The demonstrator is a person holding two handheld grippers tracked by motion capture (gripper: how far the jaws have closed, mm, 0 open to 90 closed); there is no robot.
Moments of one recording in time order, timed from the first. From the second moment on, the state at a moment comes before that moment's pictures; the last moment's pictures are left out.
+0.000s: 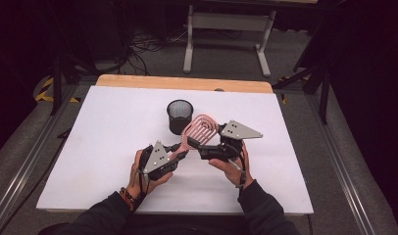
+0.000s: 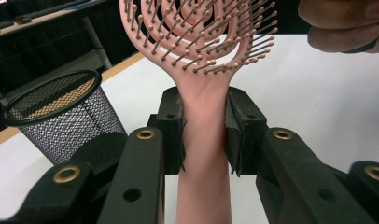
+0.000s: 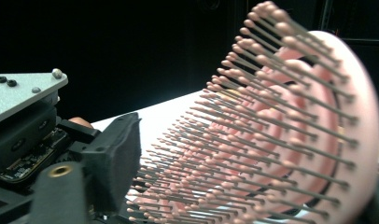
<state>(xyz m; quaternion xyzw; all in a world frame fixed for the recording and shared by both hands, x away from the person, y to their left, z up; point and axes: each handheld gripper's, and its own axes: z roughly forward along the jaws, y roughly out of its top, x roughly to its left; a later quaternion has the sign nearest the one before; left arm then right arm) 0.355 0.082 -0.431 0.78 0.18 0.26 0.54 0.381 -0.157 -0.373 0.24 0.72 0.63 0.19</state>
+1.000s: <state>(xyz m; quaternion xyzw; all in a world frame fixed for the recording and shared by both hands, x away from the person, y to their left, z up) 0.358 0.077 -0.442 0.78 0.17 0.26 0.54 0.364 -0.154 -0.370 0.21 0.71 0.65 0.18</state>
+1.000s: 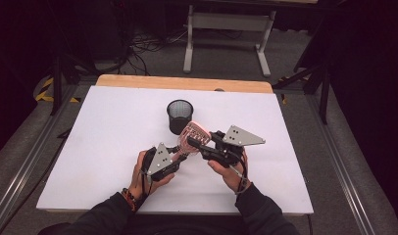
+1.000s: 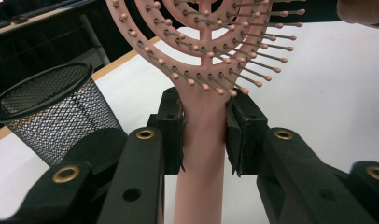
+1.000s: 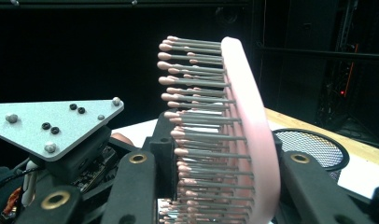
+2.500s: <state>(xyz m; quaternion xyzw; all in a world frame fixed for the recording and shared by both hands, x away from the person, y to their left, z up) 0.369 0.103 -0.440 0.78 0.18 0.26 0.54 0.367 -0.183 -0.367 0.23 0.70 0.63 0.23</state>
